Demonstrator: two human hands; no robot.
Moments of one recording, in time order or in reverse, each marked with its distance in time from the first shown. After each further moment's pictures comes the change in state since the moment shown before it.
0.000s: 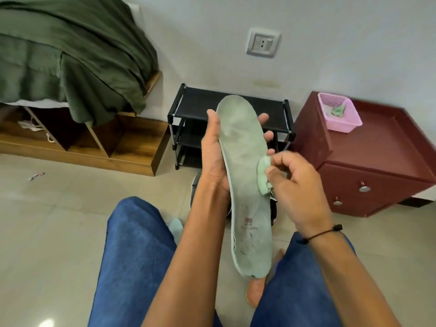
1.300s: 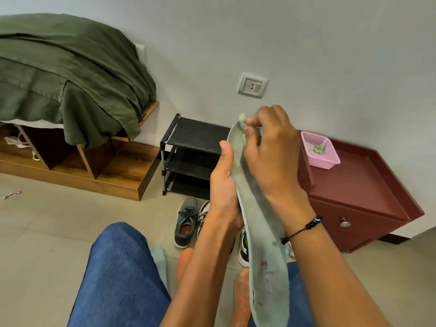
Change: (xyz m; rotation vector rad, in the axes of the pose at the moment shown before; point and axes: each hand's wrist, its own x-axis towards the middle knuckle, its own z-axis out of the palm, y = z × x) left_hand -0.008 -0.017 0.038 -0.001 0.013 0.200; right_hand 0.074 -0.071 0.005 -0.401 0.429 -0.637
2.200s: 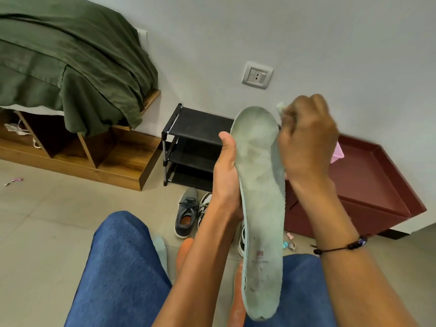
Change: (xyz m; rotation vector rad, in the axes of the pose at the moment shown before) left_hand -0.006 0.005 0.007 0.215 0.121 0.064; right_hand 0.004 0.025 -0.013 -0.193 0.056 0.074
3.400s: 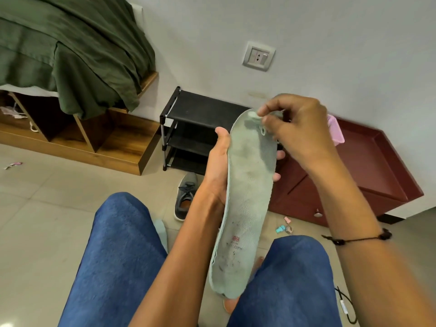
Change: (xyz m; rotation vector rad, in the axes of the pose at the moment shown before) left_hand -0.001 -0.006 -0.017 0.037 -0.054 -0.293; right_hand -0.004 0.009 -0.018 0.468 -0.504 0.207
